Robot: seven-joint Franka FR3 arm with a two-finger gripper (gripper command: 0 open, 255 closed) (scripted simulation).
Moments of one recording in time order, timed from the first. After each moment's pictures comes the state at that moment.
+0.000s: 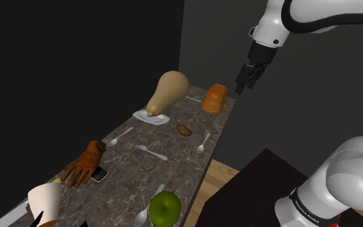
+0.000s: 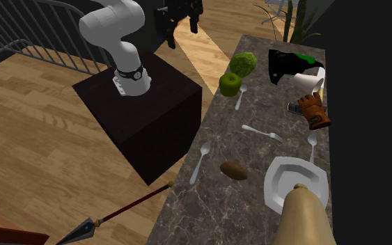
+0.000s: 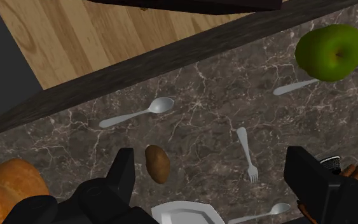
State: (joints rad) arm 0.00 -0.65 0.05 -2.37 0.09 1.77 -0.07
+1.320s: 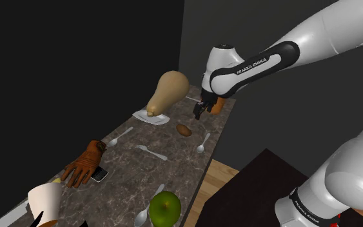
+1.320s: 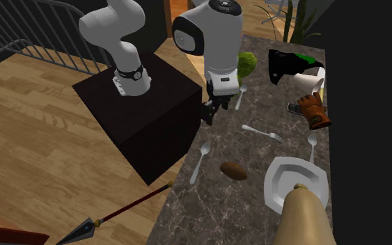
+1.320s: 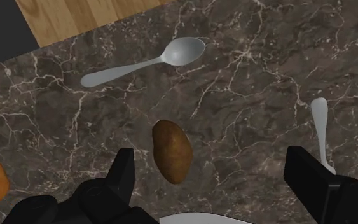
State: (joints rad) arm -0.02 0.00 0.12 -2.36 -0.05 2.43 0.01
